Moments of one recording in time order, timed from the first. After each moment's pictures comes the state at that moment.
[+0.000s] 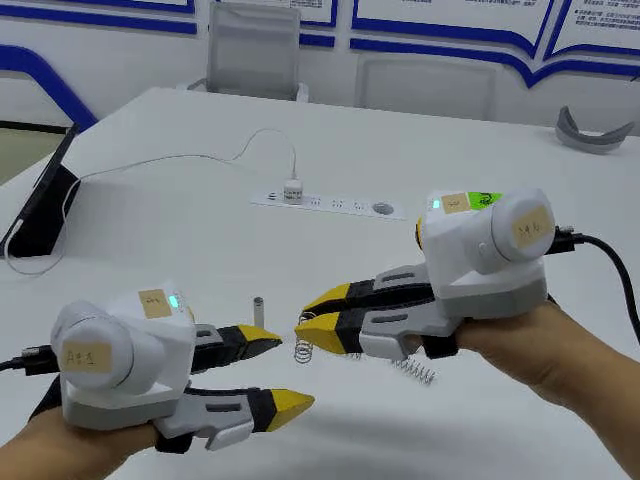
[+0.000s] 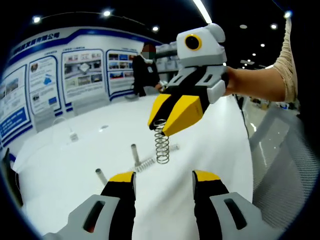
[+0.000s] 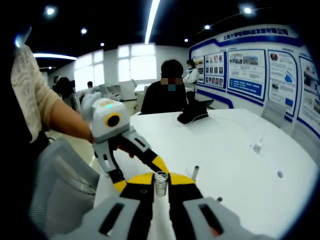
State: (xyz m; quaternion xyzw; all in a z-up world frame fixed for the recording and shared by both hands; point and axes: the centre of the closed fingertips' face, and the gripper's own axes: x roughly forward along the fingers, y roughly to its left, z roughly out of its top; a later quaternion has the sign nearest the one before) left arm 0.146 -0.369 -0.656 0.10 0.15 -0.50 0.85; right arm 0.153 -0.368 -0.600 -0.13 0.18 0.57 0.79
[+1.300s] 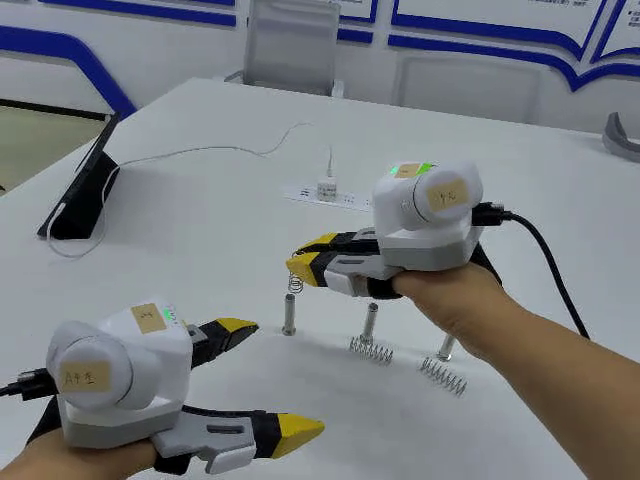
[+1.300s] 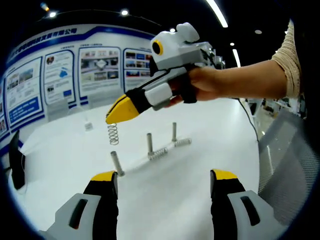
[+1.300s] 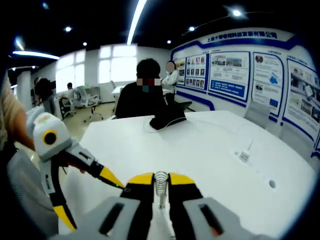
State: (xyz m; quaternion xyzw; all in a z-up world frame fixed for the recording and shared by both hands) left arm 0.148 -0.342 -0.668 0.08 0.16 -0.44 0.88; right arm 0.248 -0.326 -0.614 -0.13 0.17 0.50 0.84
